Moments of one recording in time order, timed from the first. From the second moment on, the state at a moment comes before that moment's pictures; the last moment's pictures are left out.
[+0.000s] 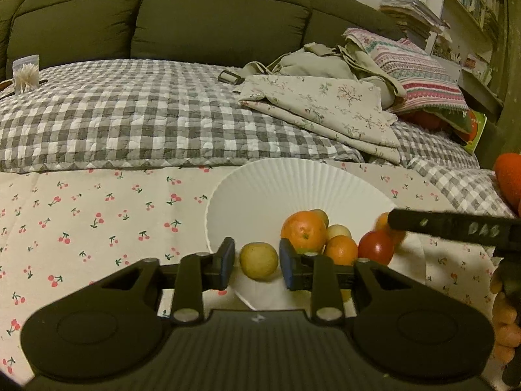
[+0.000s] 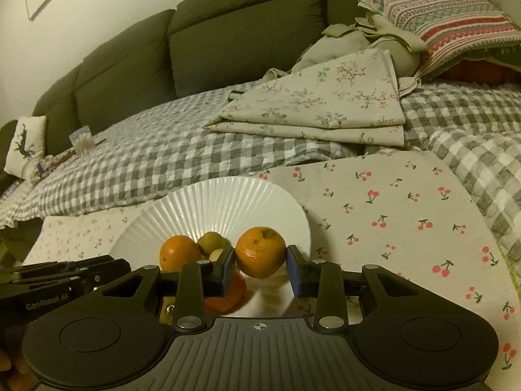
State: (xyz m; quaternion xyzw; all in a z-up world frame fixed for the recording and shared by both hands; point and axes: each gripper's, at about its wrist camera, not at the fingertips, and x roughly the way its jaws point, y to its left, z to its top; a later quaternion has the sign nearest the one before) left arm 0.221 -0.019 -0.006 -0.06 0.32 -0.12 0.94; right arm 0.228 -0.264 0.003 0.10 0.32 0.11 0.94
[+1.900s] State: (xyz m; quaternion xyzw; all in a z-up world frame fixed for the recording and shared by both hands) left arm 0.019 -0.008 0.038 -0.02 0.35 0.00 0.94; right arm 0.006 -0.214 0.062 0.08 0.29 0.11 0.95
